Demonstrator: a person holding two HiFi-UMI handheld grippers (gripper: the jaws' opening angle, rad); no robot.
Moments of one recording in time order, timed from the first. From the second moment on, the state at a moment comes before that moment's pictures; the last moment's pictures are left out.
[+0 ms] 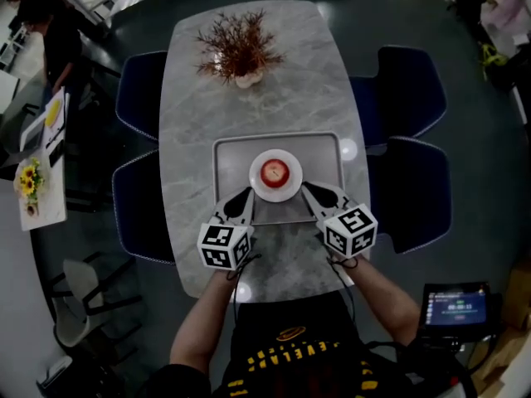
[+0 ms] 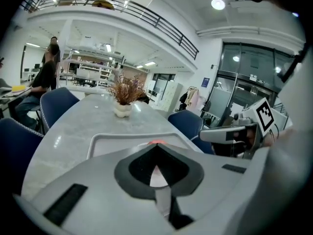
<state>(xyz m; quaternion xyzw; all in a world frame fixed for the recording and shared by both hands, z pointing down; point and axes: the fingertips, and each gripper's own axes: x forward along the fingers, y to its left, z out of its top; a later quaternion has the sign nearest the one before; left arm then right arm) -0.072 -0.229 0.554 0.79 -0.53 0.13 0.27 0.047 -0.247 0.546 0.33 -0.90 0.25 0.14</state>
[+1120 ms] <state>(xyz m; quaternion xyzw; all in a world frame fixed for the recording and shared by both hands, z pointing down) -0.001 -0.102 0.417 0.87 -0.46 0.05 0.17 0.045 -0.126 0.438 0.38 -0.91 0.16 0.06</state>
